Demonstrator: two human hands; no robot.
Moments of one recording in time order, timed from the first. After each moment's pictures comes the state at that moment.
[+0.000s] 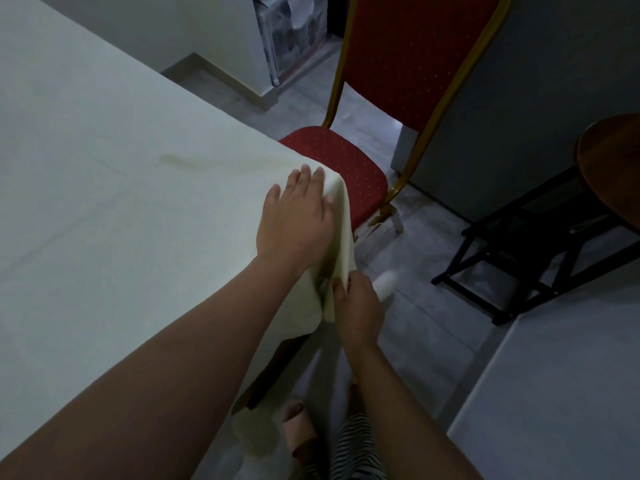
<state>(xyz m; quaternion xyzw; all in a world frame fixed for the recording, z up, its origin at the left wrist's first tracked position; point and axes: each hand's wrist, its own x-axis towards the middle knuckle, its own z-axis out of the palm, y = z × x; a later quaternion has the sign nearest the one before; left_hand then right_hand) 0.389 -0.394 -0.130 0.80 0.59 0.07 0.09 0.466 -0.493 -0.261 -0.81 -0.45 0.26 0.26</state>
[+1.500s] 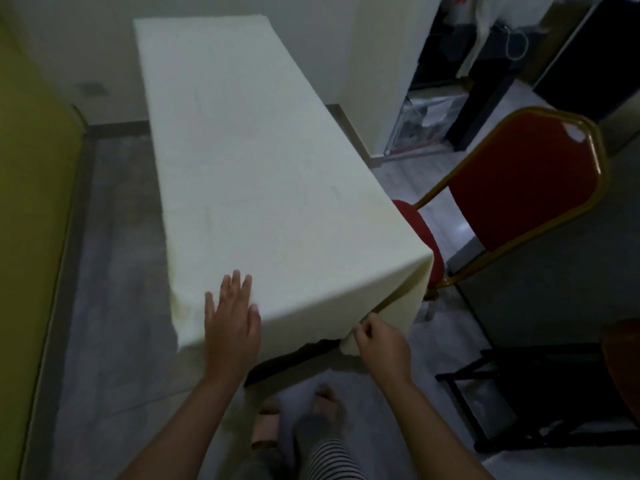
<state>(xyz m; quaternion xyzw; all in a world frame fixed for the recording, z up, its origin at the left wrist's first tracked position) 0.199 -0.620 -0.126 0.52 0.81 0.27 0.09 0.434 -0.548 -0.114 -0.66 -0.69 0.28 0.09</state>
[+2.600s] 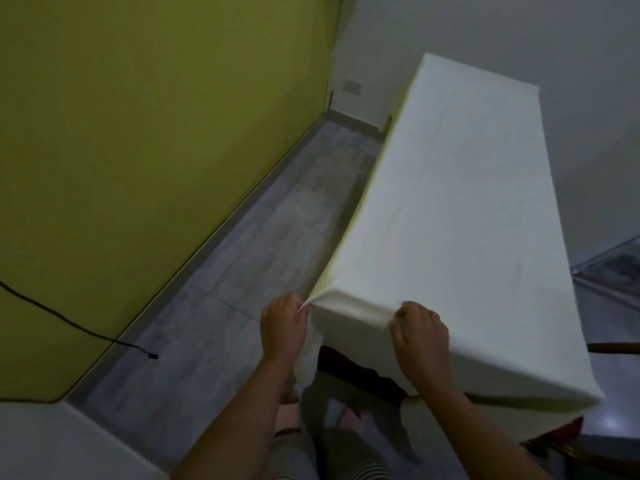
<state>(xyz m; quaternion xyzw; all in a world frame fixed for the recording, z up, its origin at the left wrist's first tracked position) 0.181 -0.738 -0.160 0.13 0.94 0.31 0.04 0.318 -0.562 -0.087 -0.30 -0.94 0.16 0.08</state>
